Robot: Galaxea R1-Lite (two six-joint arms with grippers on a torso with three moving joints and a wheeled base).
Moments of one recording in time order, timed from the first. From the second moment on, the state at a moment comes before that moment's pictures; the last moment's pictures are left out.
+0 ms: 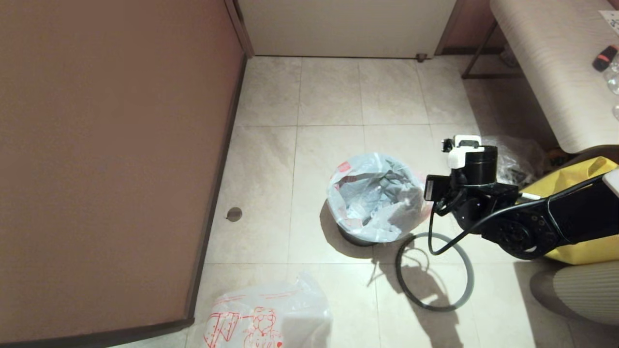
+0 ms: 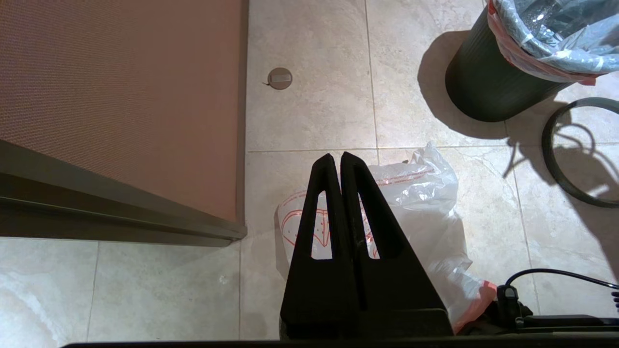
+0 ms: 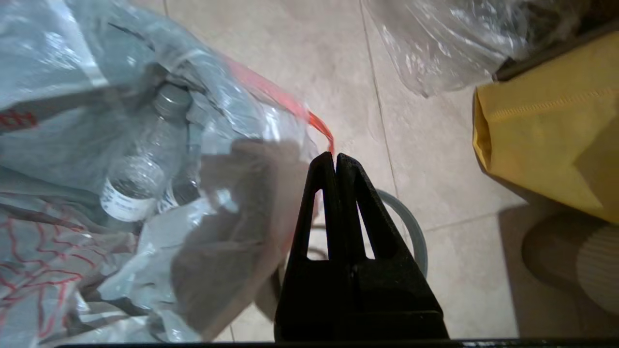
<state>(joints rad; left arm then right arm) 0.00 0.00 -0.03 0.08 -0.01 0.02 0.40 1.98 -1.09 -0.61 -0.63 0.17</state>
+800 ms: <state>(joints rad) 0.00 0.00 -0.03 0.08 -0.01 0.02 0.23 2.04 -1.29 -0.25 -0.35 0.07</state>
